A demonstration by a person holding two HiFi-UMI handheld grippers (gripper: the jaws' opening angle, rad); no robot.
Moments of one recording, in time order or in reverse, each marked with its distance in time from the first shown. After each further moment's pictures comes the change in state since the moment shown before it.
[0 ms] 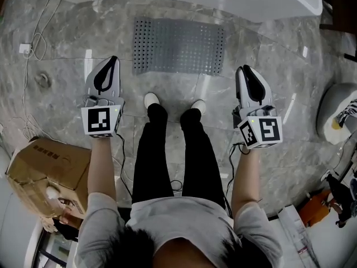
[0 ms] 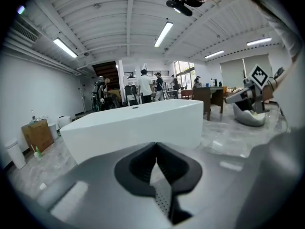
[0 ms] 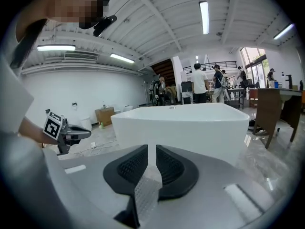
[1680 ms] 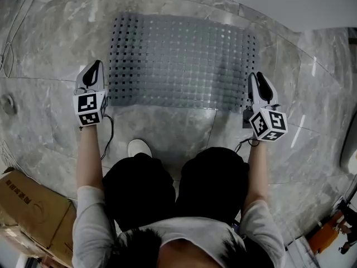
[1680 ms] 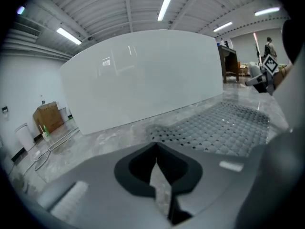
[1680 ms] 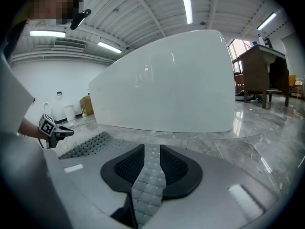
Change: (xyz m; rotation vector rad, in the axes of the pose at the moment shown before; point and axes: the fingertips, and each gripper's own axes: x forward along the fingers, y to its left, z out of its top) left arm 0.237 0.021 -0.498 0.028 0.190 0.157; right arm 0.227 -0.152 -0.469 0.062 0.013 -0.115
